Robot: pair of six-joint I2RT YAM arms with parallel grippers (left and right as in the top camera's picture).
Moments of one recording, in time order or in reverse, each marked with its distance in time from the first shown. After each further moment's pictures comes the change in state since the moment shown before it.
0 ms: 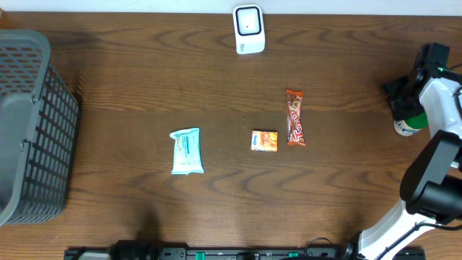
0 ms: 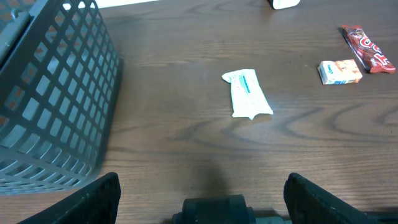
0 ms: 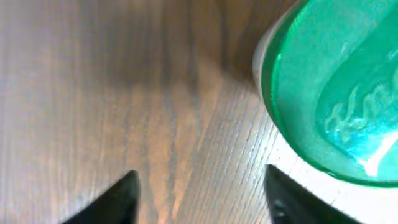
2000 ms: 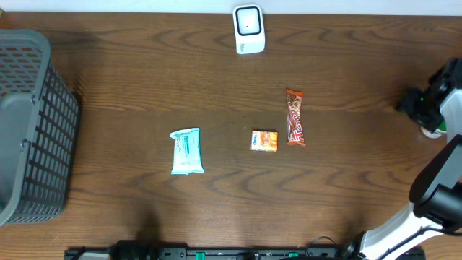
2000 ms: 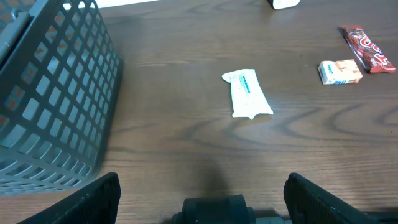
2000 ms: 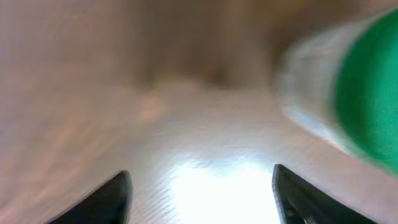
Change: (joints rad) left arm 0.000 0.000 0.000 0.000 0.000 0.000; right arm -0.127 -0.025 -0.031 0.021 -0.090 -0.738
